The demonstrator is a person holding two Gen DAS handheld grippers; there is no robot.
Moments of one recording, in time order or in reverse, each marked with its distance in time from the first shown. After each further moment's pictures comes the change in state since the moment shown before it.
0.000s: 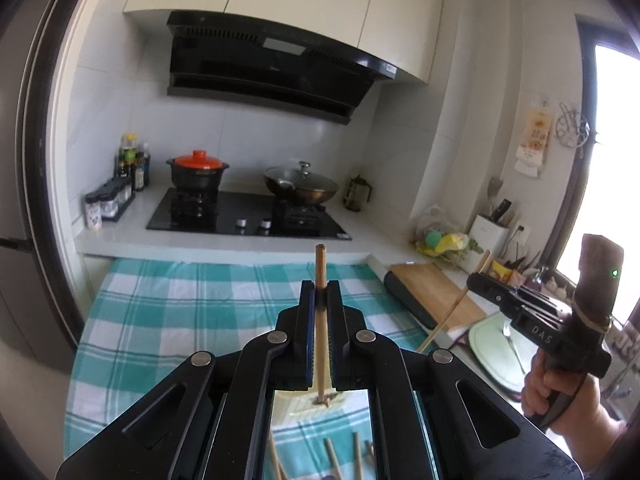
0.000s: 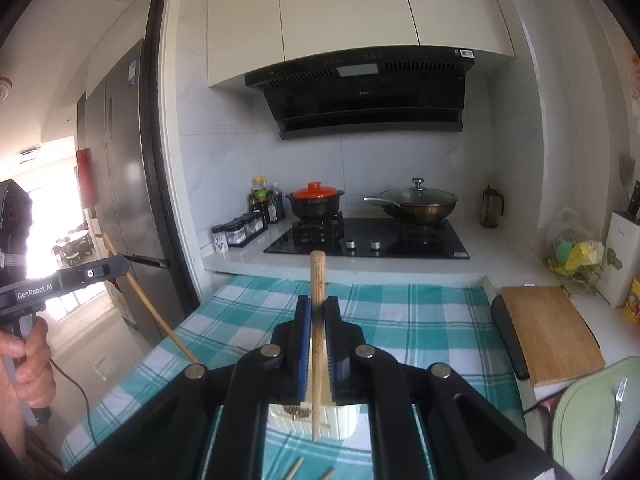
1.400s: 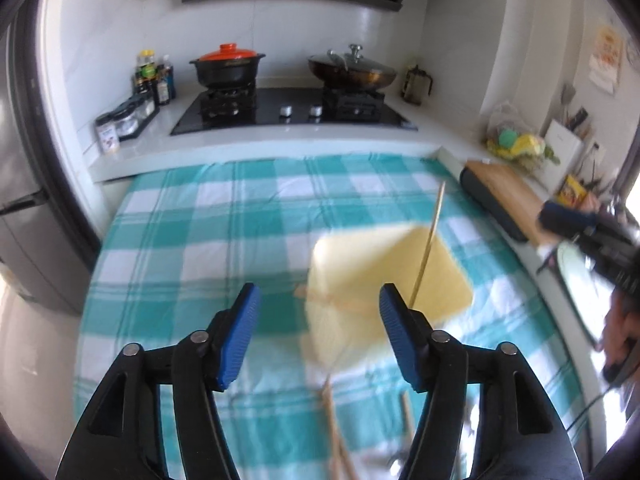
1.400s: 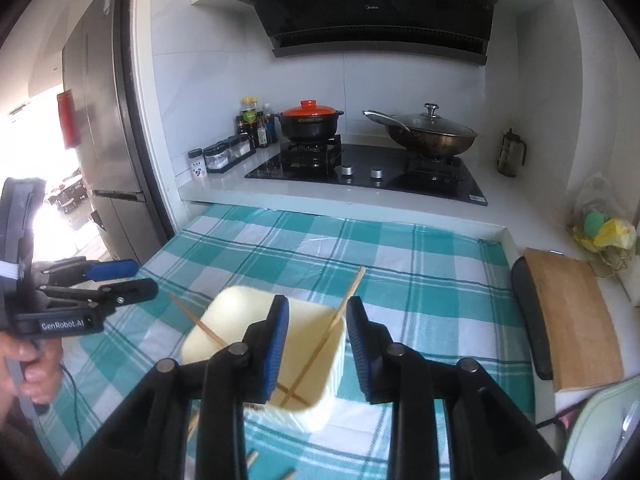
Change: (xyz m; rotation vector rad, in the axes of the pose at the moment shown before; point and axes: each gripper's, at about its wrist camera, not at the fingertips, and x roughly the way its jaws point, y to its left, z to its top) left arm 0.099 0.031 -0.086 0.040 0.392 0.208; right arm 0.114 -0.034 -0.041 -0.061 0.289 0.002
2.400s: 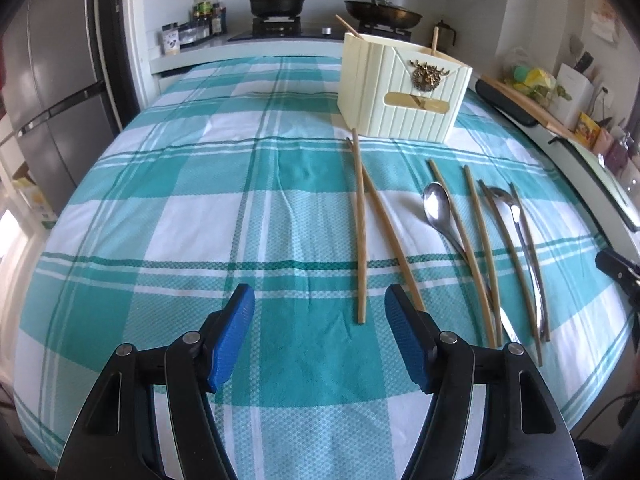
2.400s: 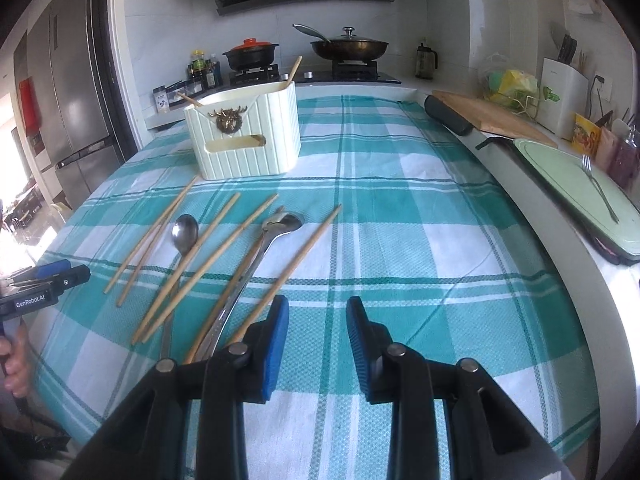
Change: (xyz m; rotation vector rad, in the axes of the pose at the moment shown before) left arm -0.029 -0.016 -0.253 -0.082 0.050 0.101; right arm -0.111 0.042 -0.292 0.183 0.118 -0.187
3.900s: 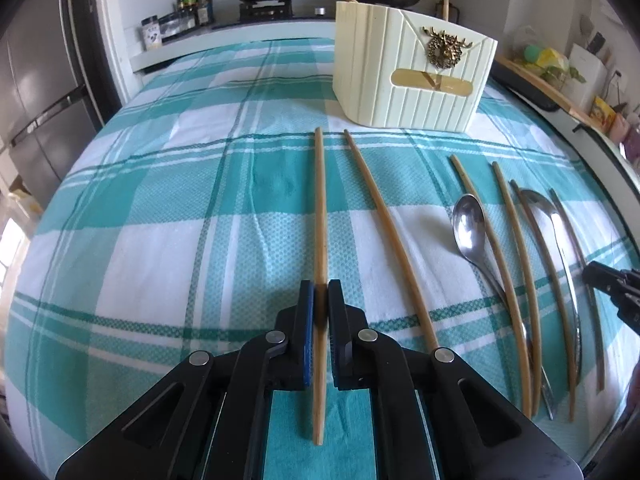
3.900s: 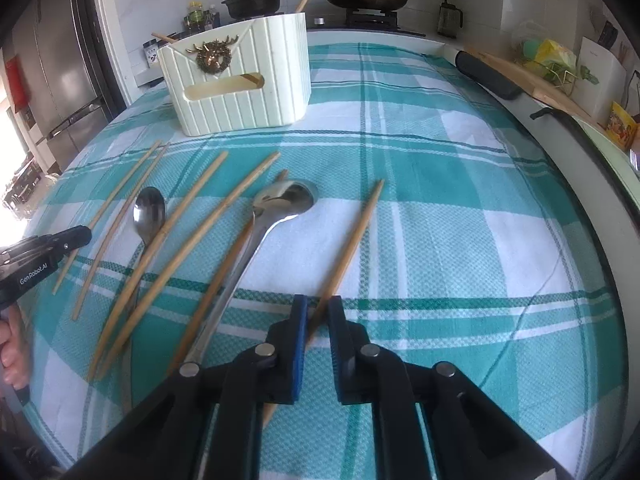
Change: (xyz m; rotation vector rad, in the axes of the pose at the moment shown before) left arm 0.056 -0.010 0.025 0.025 0.063 0.024; right arm 0.084 0.009 0.018 -0.028 0.182 0.012
